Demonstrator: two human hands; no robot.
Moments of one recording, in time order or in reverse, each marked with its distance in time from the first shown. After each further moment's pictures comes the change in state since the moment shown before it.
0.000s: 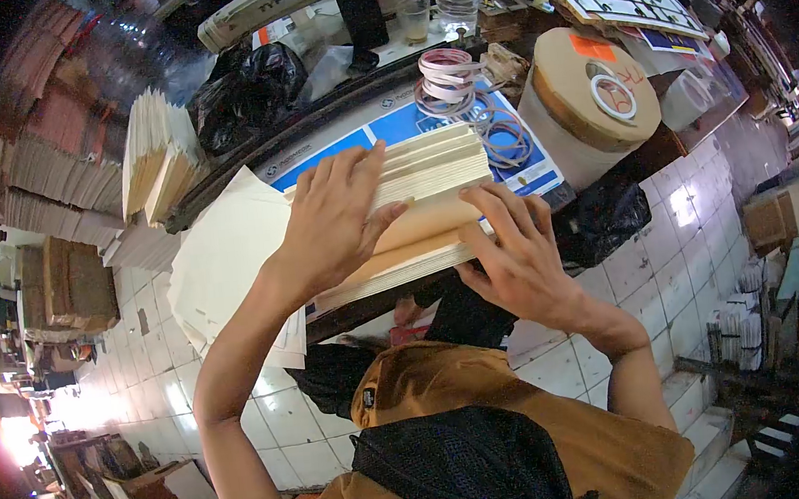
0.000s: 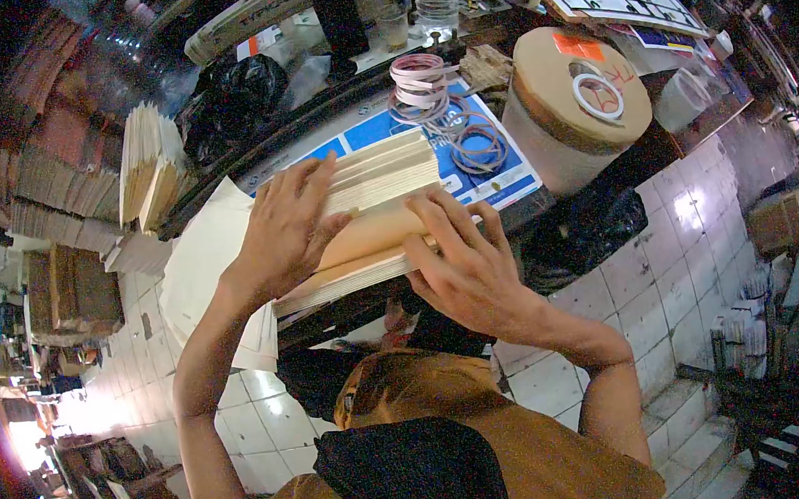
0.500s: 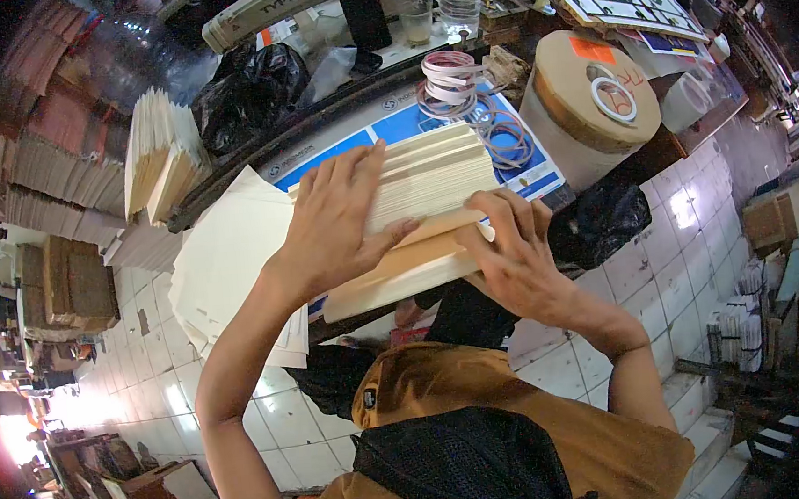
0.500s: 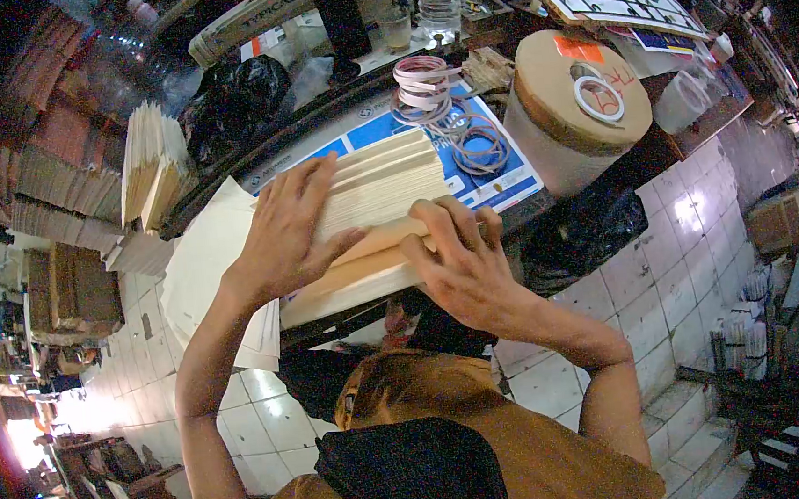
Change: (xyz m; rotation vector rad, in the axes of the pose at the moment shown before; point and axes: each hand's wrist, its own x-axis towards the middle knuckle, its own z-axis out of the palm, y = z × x) left_hand -0.003 -0.001 -0.003 -0.014 -0.002 0.015; right_hand -0.002 -0.002 0.010 -0.032 0.011 -0.009
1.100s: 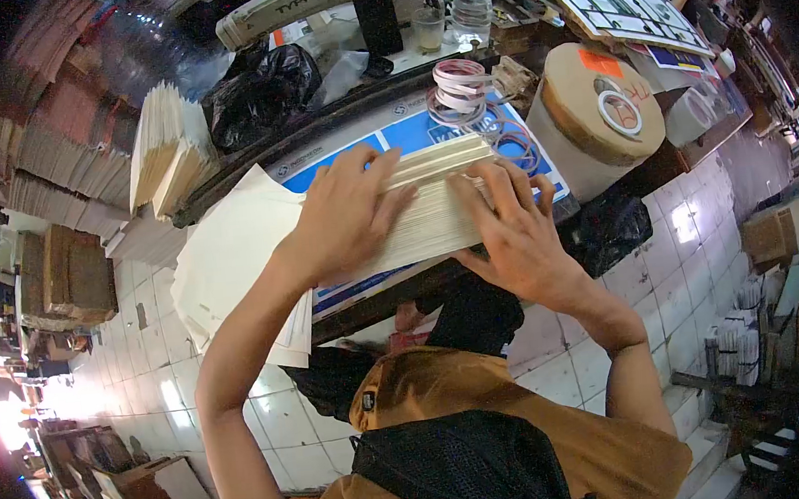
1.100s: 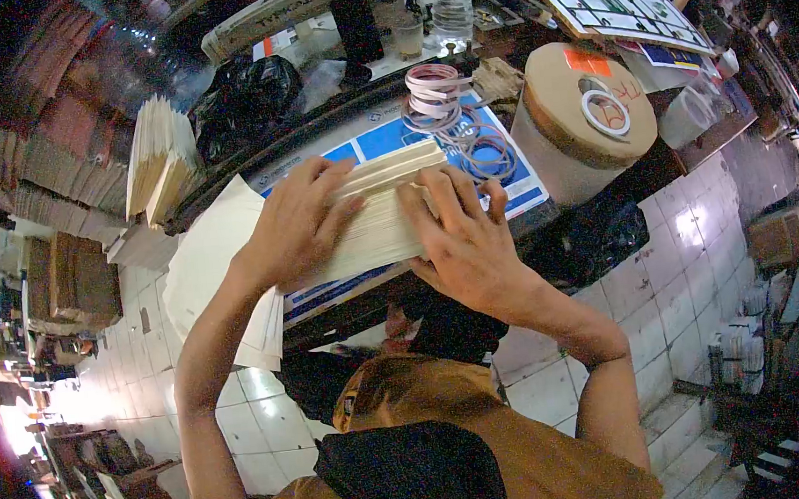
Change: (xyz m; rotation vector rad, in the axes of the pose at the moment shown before) left_hand 0.011 -0.006 0.000 -0.117 0.030 -0.048; right_hand 0.034 0.006 -0.015 -0.001 -0.113 0.086
